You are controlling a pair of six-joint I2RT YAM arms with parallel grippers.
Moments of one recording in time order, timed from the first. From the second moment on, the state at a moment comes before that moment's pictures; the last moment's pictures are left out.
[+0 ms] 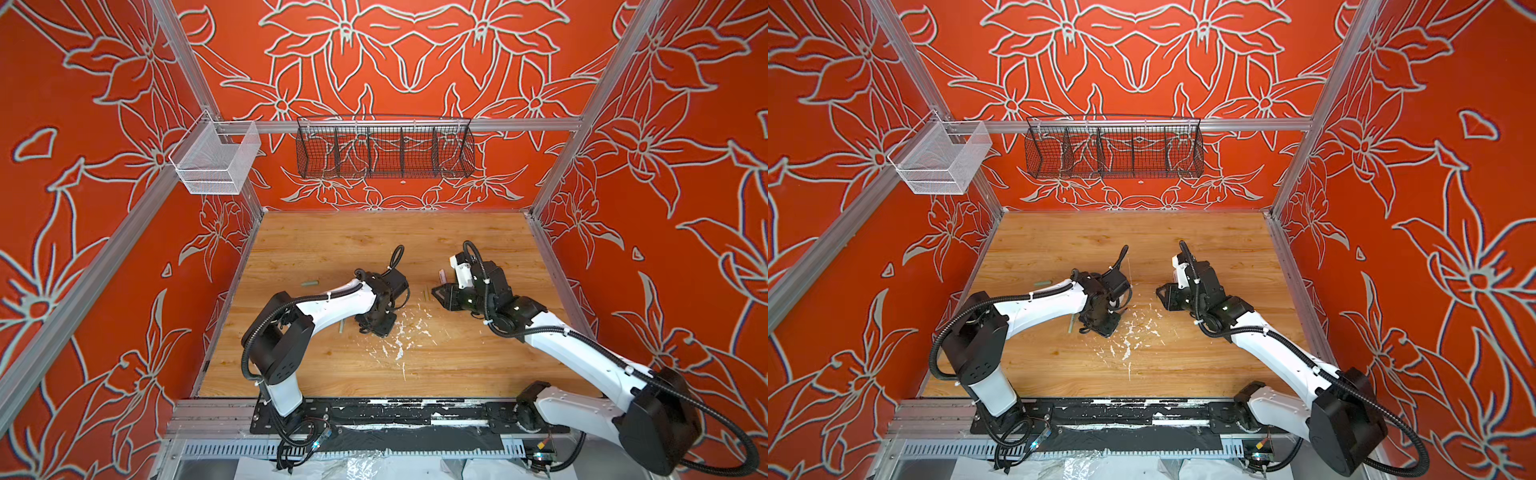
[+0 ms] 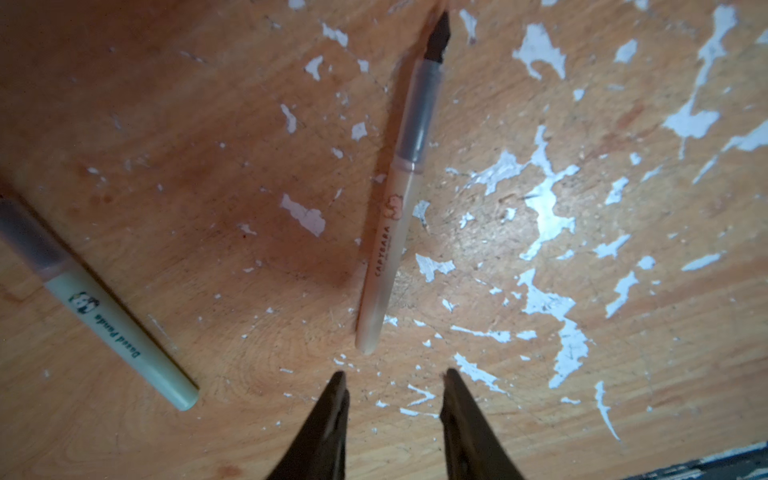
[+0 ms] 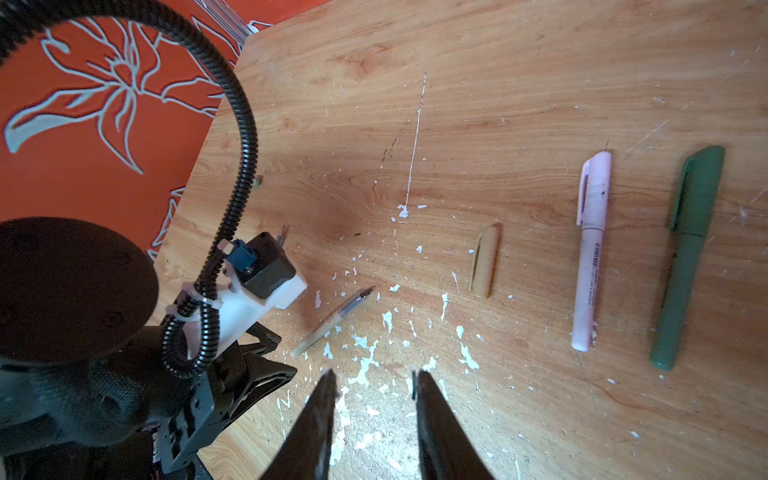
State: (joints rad) left arm -0.72 1.74 1.18 -0.94 -0.02 -0.32; right arm 0.55 1.13 0.75 -0.25 -0.20 0.54
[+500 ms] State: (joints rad) left arm -0.72 1.80 1.12 -0.81 -0.08 -0.31; right arm 0.55 1.12 0.74 -0.28 -0.20 0.53
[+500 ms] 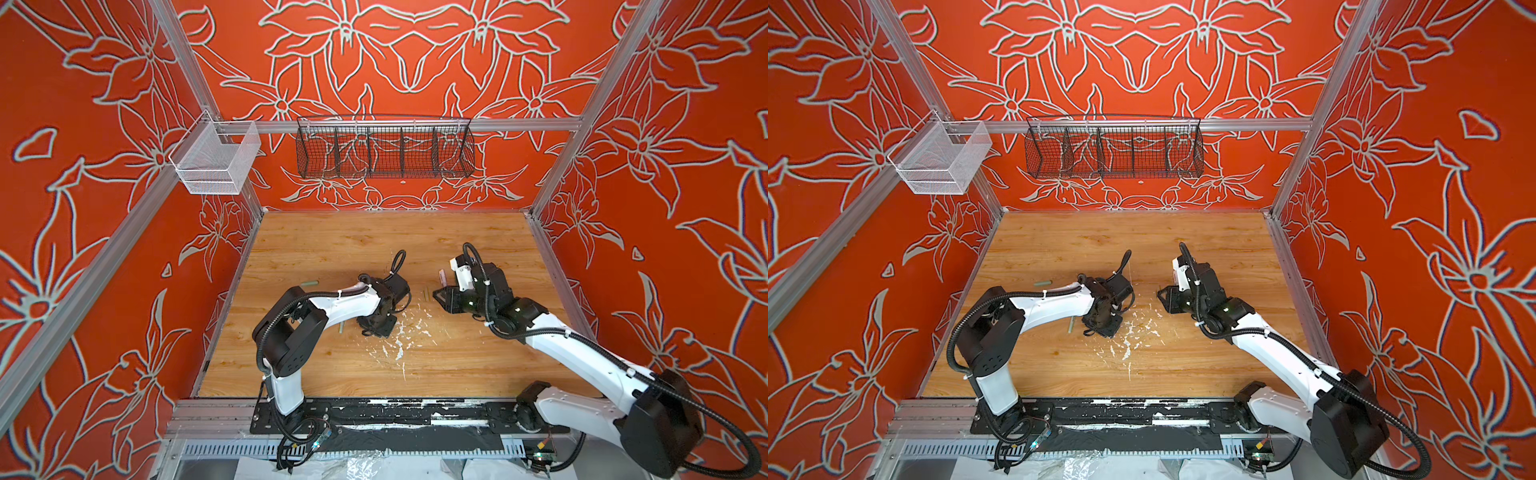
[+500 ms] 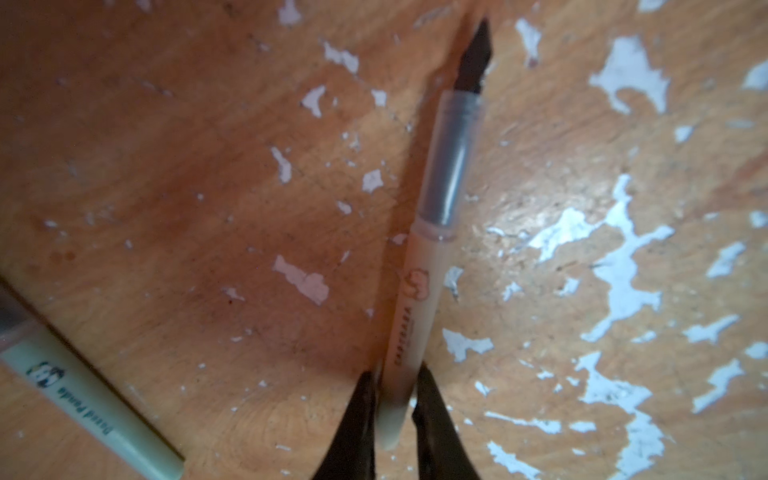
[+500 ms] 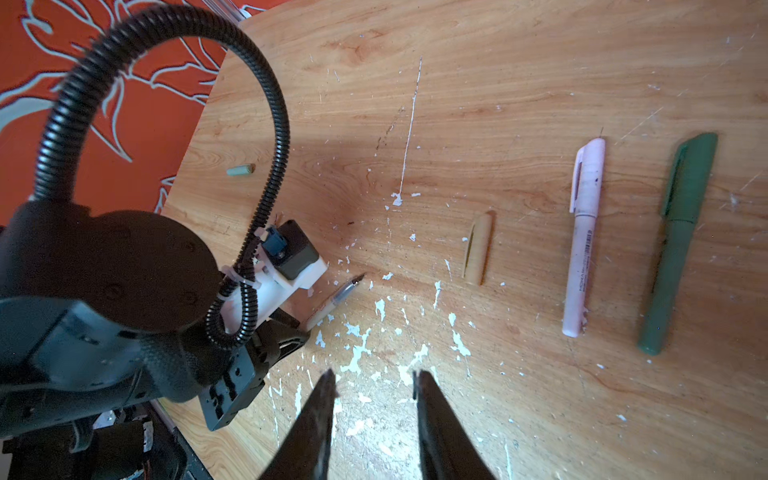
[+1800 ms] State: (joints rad) left arm -0.73 1.31 0.85 -0.33 0.15 -0.36; right arm 0.57 1.23 0.63 0.16 -0.46 0.76
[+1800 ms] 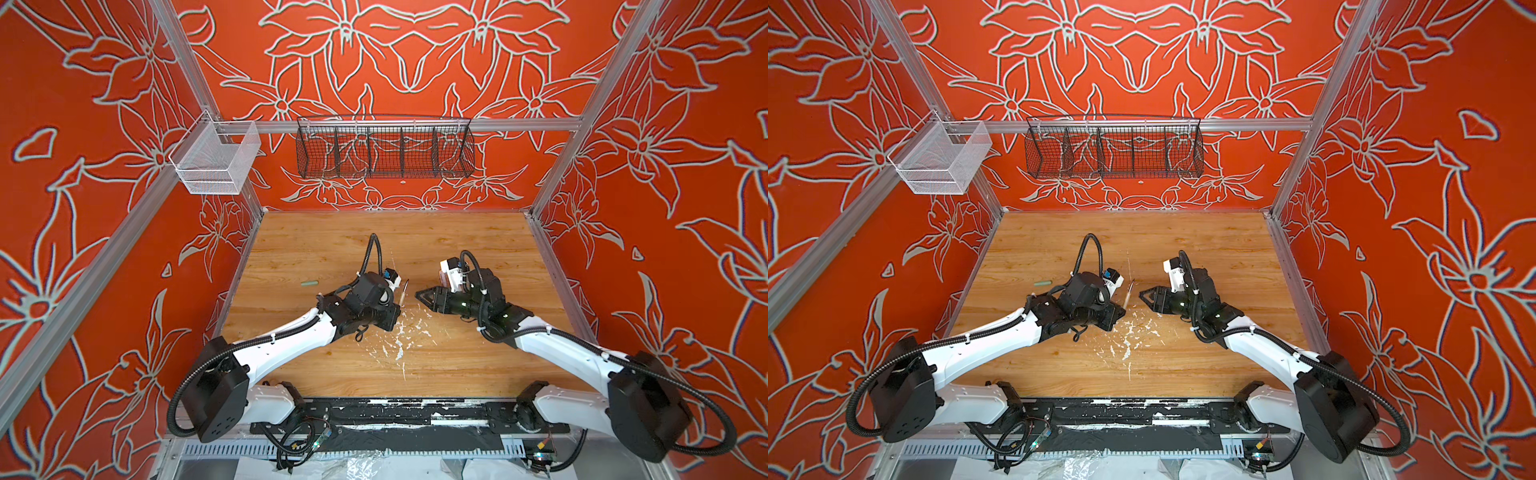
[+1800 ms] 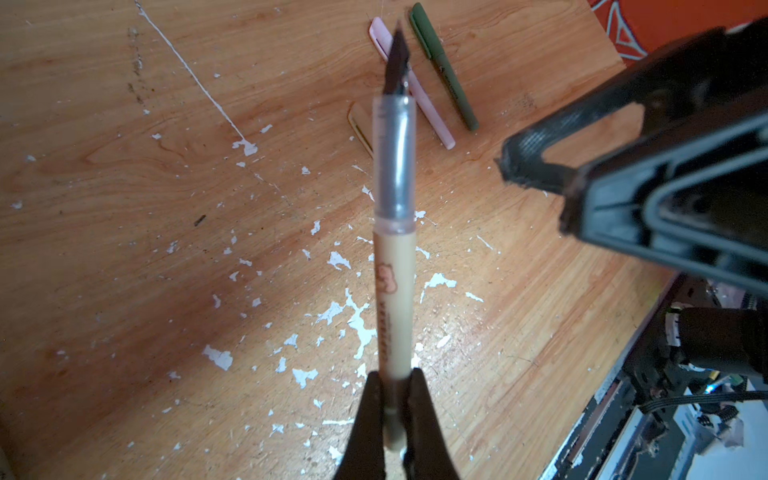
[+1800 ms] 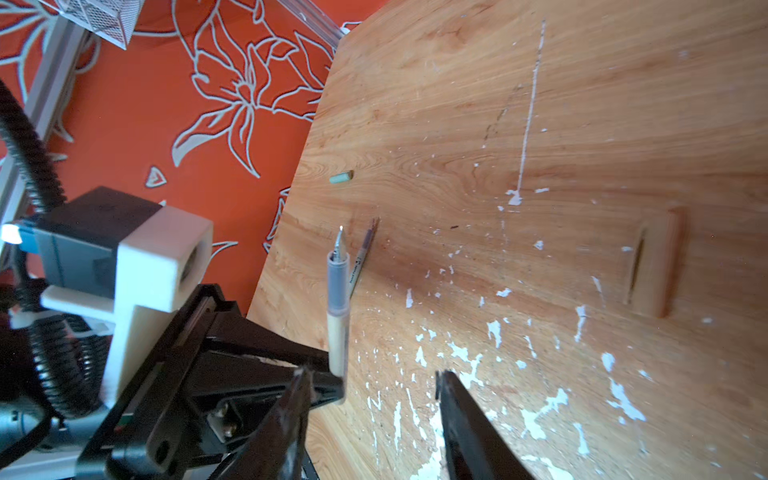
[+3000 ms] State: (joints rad) left arm -0.73 1.26 0.80 -0.23 0.19 -0.38; right arm 0.64 1.41 0.69 0.34 -0.51 0.88
